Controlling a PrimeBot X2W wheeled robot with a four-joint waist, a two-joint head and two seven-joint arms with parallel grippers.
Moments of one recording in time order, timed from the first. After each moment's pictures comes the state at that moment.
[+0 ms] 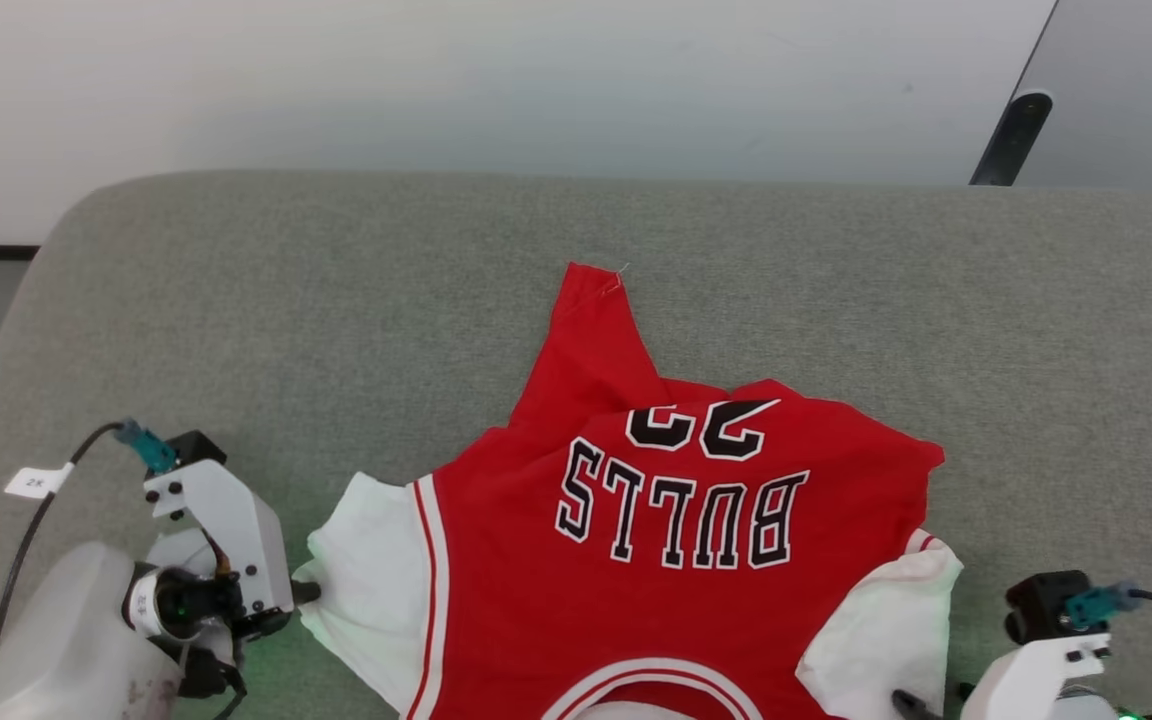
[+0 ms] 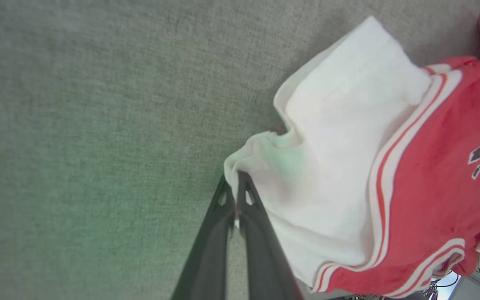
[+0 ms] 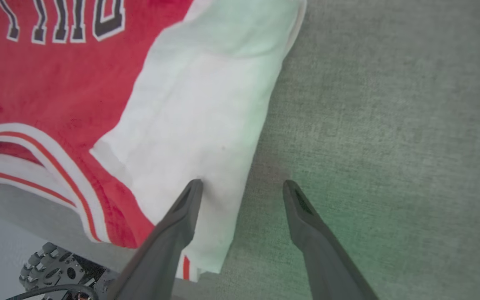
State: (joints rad) left arm -0.55 0.44 -0.33 0.72 -0.94 0.03 0.85; right arm 0.07 -0.14 0.02 -0.08 0.36 0.13 0.84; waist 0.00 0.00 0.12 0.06
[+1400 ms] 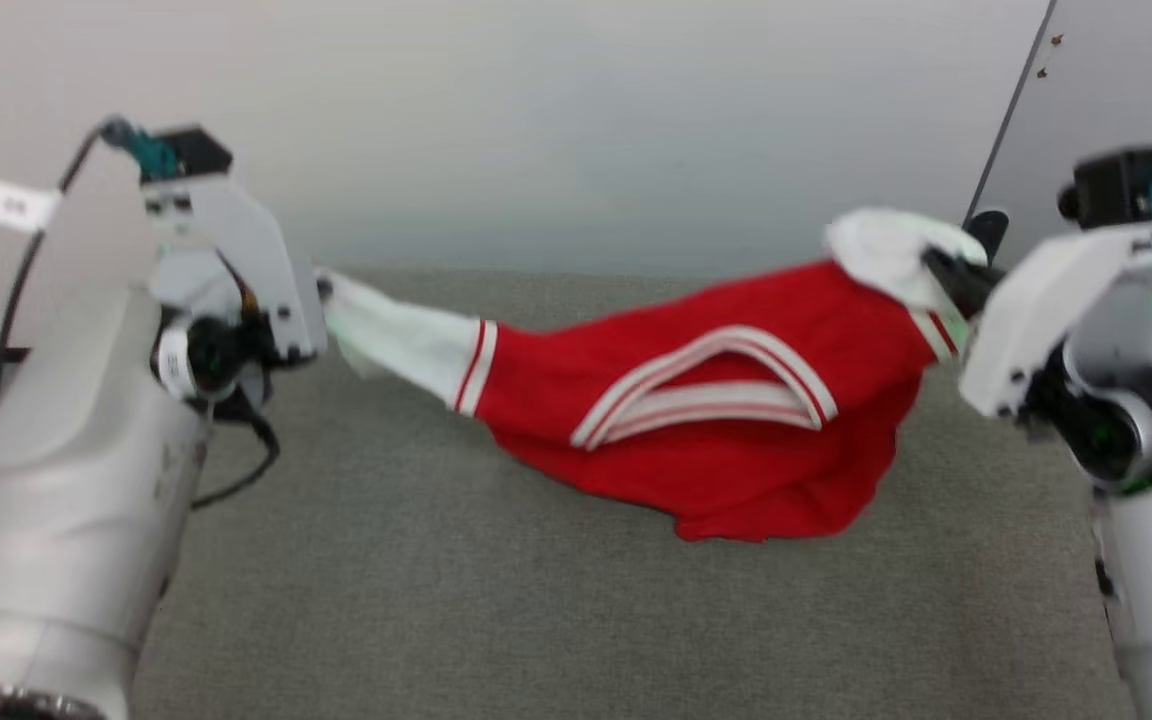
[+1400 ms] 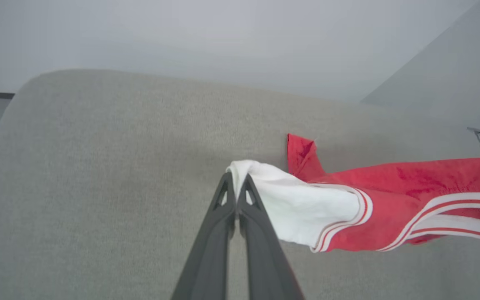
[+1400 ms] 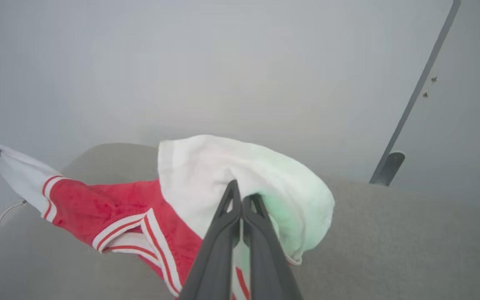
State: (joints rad) left arm -0.96 0.37 -0.41 0.80 -0.80 0.01 0.67; right arm -0.62 -0.18 0.05 0.23 0.44 0.13 0.66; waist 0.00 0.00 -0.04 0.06
